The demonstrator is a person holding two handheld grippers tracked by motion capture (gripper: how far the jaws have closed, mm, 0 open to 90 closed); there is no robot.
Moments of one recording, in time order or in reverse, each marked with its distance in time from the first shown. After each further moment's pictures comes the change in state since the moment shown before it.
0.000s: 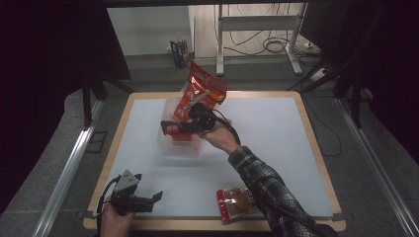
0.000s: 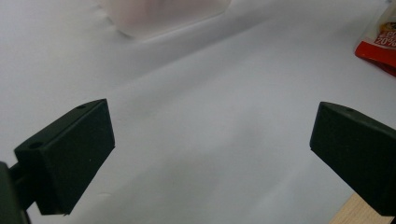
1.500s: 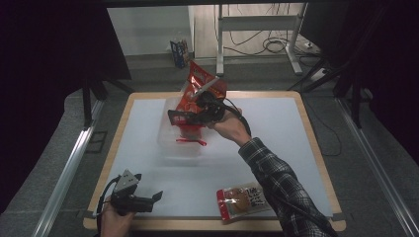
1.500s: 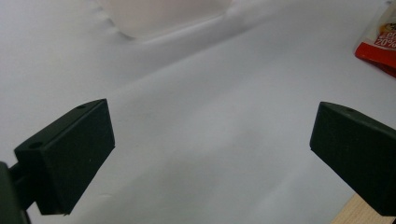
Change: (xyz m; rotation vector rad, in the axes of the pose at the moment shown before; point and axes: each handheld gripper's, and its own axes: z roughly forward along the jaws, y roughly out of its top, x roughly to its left) left arm 0.000 0.000 0.000 -0.007 0.000 0.002; right arm -0.006 0.018 -0.049 0.001 -0.005 -0.012
